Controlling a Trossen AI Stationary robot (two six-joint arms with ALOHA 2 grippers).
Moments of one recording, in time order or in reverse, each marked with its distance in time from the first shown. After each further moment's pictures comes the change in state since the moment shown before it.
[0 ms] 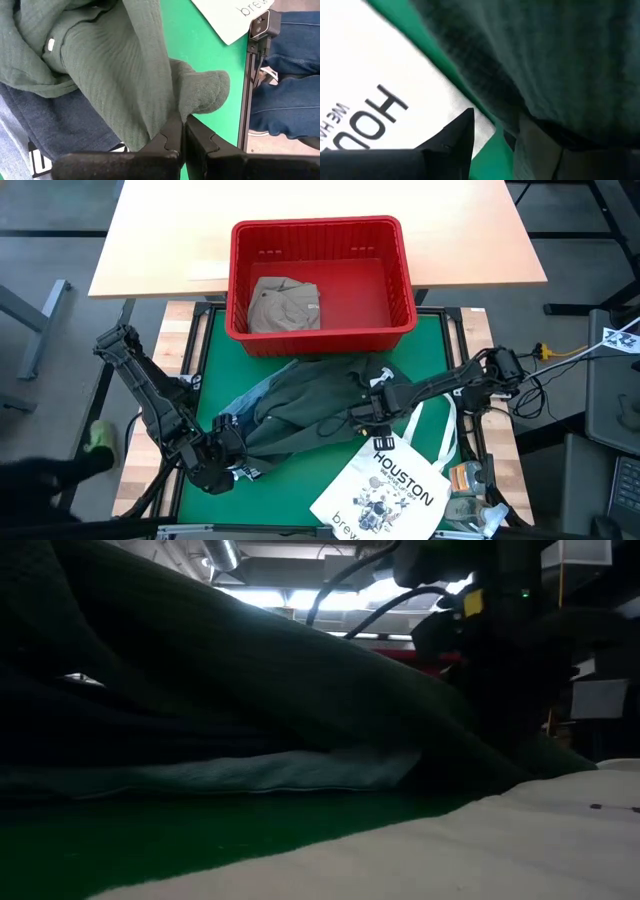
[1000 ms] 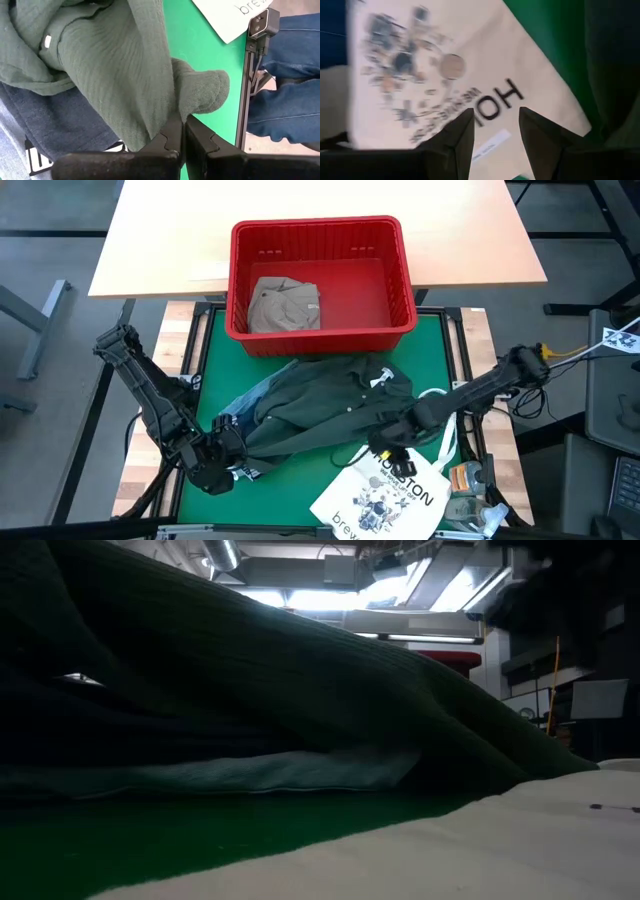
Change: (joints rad) left arm 0.000 0.000 0.000 0.001 0.011 -0.007; right arm 0.202 -0.179 0.001 0.051 -0.155 0.136
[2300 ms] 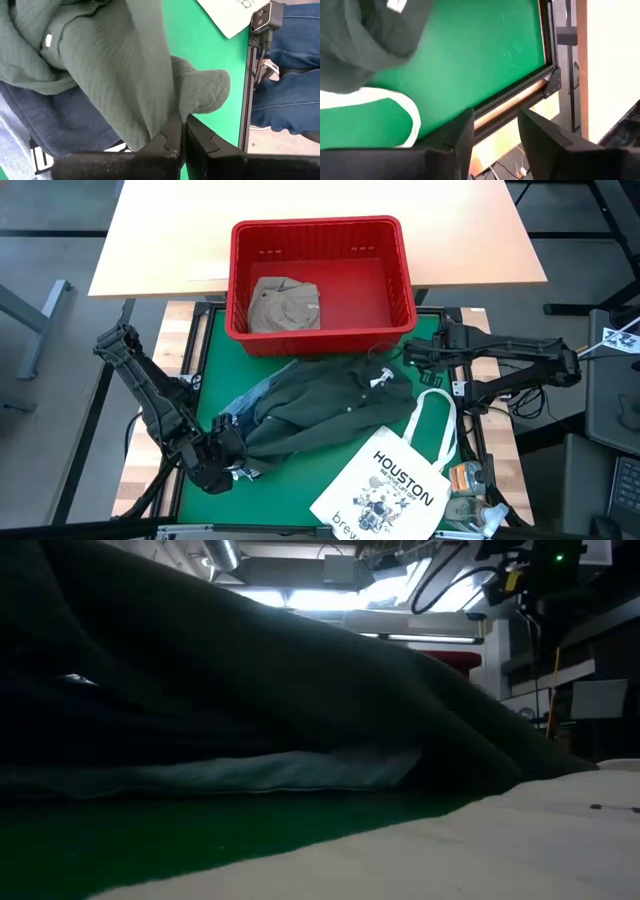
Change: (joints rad) left arm 0.000 0.000 0.000 -0.013 0.016 0.025; right arm -0.571 -0.348 -0.002 -0.703 0.655 -0.072
